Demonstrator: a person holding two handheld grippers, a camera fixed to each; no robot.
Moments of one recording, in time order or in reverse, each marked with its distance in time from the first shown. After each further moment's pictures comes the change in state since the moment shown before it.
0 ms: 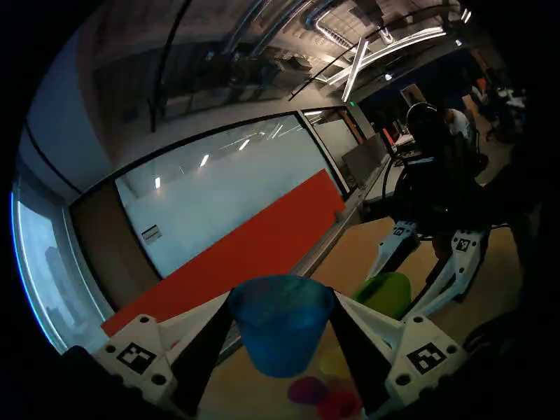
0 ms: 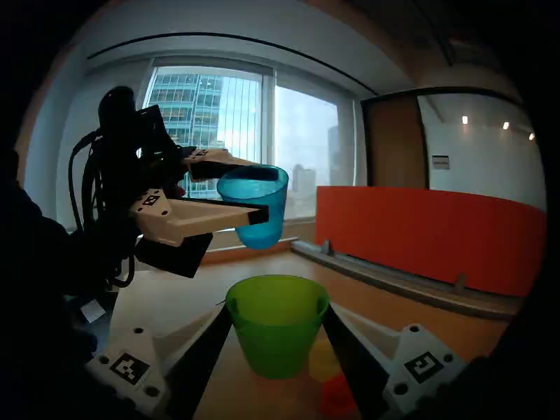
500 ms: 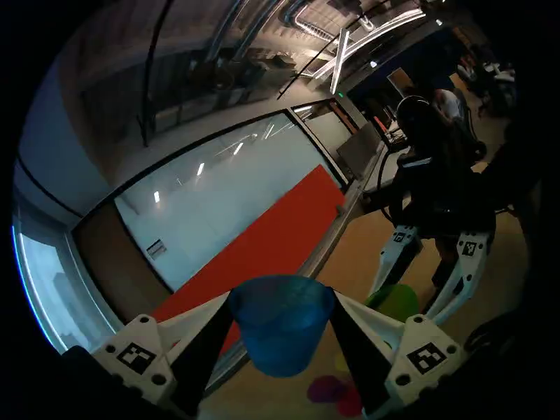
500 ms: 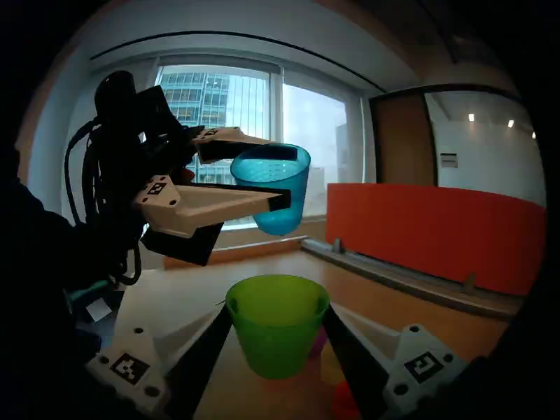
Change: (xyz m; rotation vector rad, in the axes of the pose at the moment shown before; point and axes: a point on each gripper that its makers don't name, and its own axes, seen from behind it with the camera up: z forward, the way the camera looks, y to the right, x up) left arm 0.012 -0.003 0.002 0.007 -0.006 0.117; right arm -0.005 -0.014 0.015 0.043 -0.007 0.000
